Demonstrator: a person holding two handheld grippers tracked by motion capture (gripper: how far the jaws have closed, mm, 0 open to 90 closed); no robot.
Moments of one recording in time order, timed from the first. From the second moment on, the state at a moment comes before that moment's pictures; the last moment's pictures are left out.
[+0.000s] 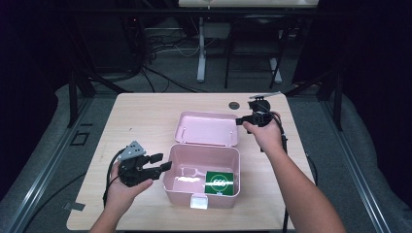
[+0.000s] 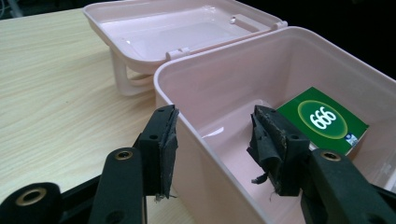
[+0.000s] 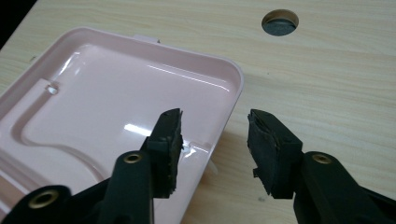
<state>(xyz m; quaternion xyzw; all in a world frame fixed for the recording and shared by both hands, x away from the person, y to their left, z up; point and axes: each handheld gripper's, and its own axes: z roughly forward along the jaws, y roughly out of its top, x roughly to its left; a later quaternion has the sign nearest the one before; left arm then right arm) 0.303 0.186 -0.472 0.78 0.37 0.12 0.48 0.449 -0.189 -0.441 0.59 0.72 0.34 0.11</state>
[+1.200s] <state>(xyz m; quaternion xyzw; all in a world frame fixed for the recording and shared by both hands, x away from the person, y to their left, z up) 0.298 0.184 -0.486 0.79 0.38 0.12 0.47 0.483 -0.167 -0.477 0.67 0.68 0.28 0.09</state>
